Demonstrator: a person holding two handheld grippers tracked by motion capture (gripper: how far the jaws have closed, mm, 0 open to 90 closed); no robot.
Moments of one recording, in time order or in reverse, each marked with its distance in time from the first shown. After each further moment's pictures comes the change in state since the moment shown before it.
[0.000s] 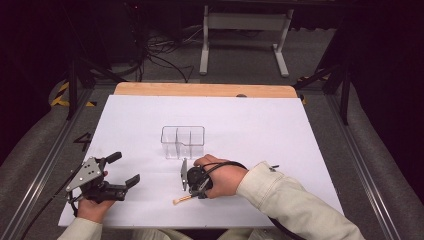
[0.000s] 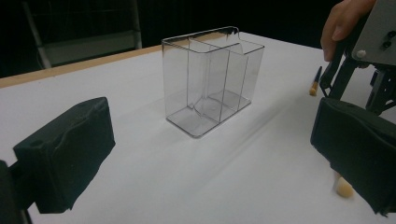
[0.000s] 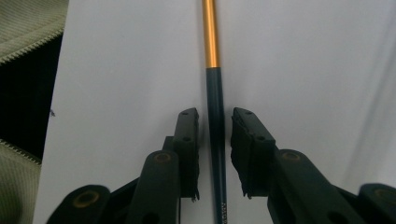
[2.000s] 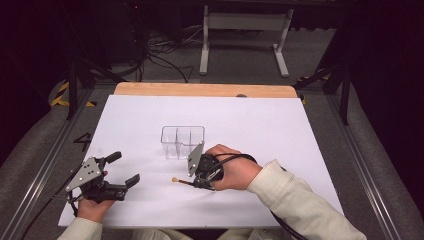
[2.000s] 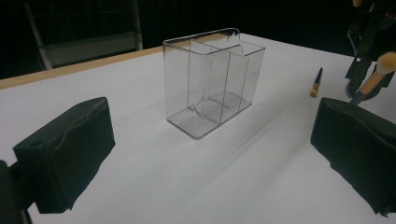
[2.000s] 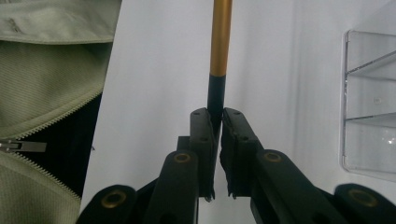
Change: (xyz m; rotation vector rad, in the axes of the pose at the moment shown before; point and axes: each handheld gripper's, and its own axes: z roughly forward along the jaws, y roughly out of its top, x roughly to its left) left arm 0.000 0.000 0.000 -0.004 0.002 -0.001; right arm 0.008 -0.016 -0.054 -0.262 -0.079 0.103
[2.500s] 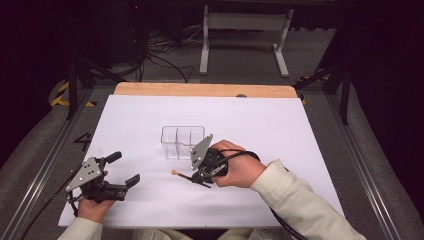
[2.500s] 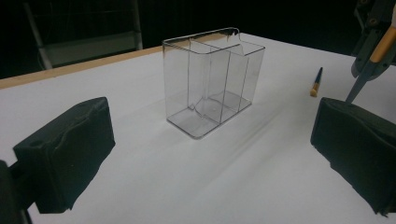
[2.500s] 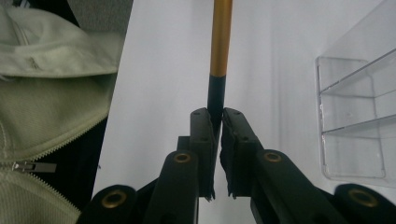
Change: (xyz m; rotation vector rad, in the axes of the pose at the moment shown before) left arm 0.000 0.000 0.000 0.000 0.000 0.000; right arm -0.001 -0.002 -0.019 -0.122 -0.023 0.030
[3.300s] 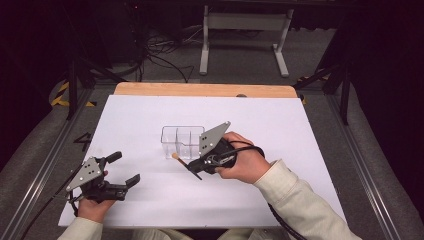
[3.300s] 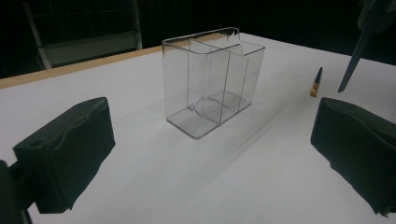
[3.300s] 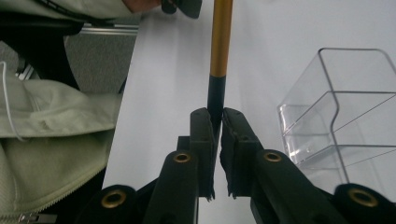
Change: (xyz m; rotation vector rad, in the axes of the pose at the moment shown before) left arm 0.000 0.000 0.001 0.003 -0.003 0.000; right arm -0.005 0.000 -0.031 -0.240 -0.056 0.054
